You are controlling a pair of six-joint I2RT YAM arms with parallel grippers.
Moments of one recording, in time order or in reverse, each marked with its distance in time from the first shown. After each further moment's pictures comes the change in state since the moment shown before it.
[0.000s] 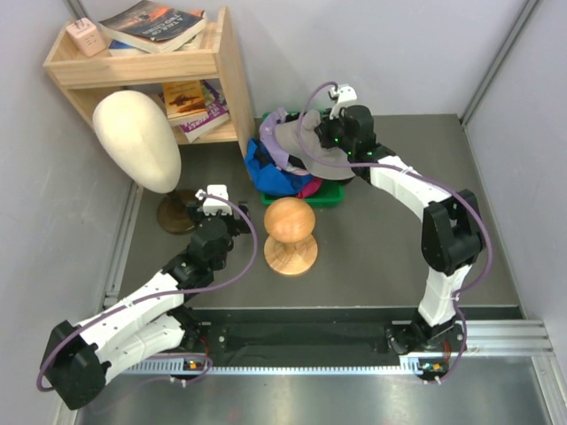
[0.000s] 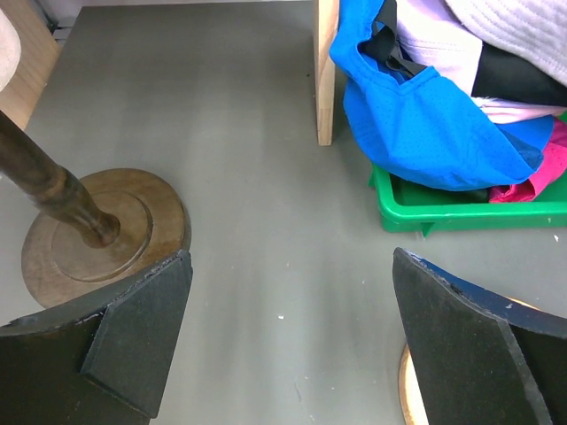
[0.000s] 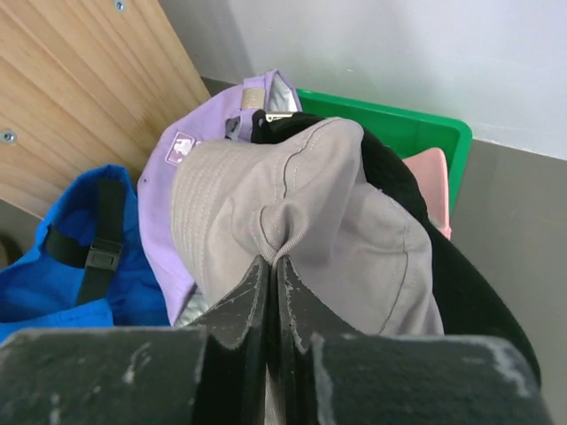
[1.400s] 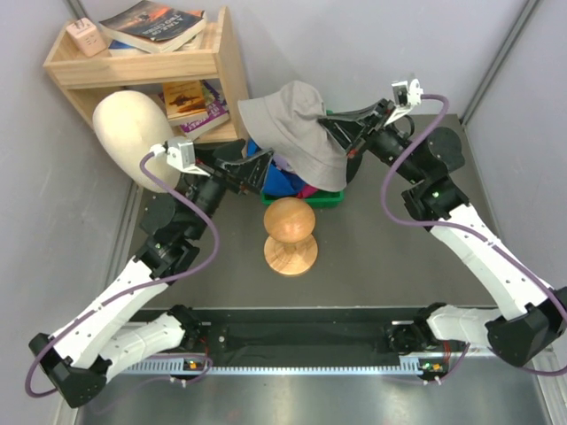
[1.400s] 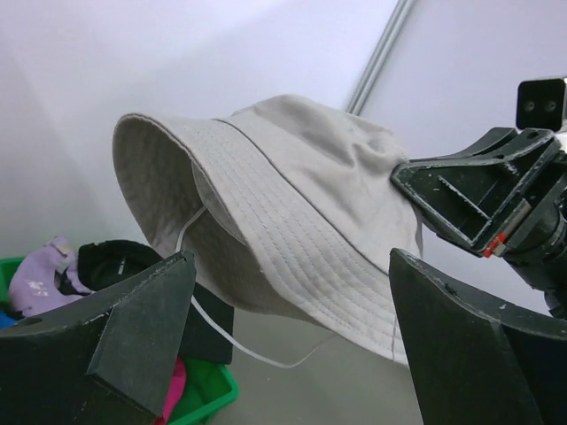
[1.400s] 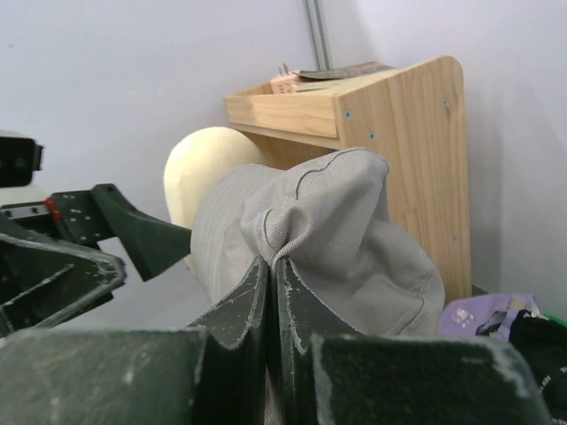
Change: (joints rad) left arm 0.000 0.003 0.443 0.214 0.562 -0.238; right arm 0.079 -0.652 -0.234 0.211 -0.380 0.243
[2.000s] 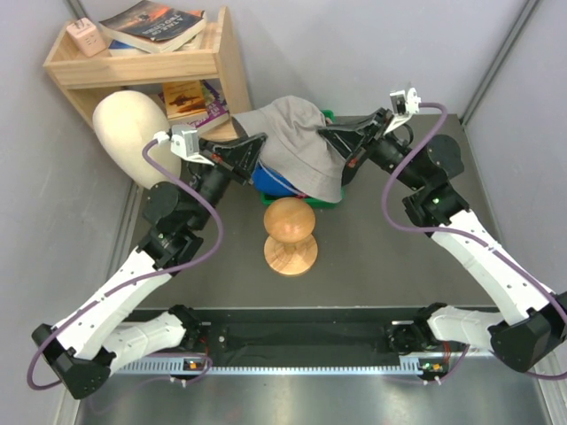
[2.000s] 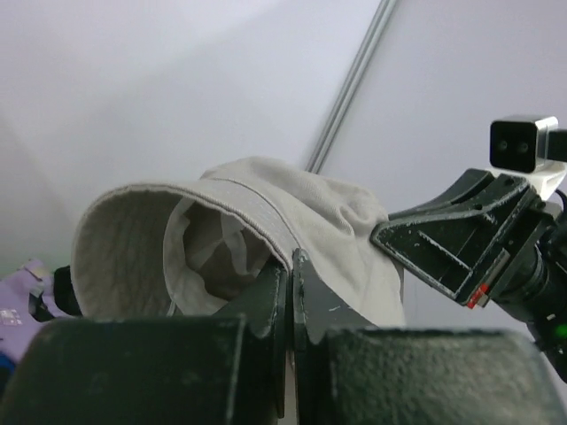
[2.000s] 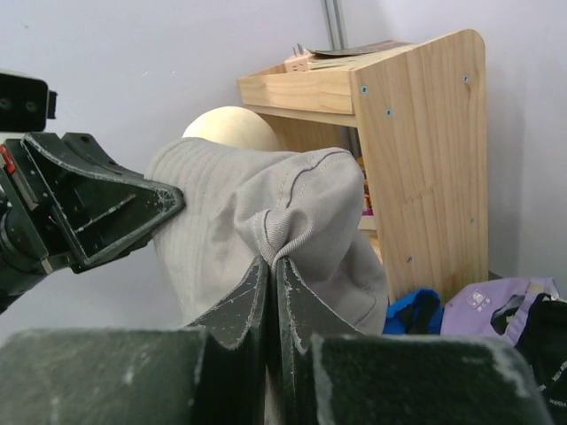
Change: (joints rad) left arm 0.000 0.087 0.096 0.014 0.048 -0.014; right arm 0.000 -0.045 -0.064 0.011 -0.043 0.016
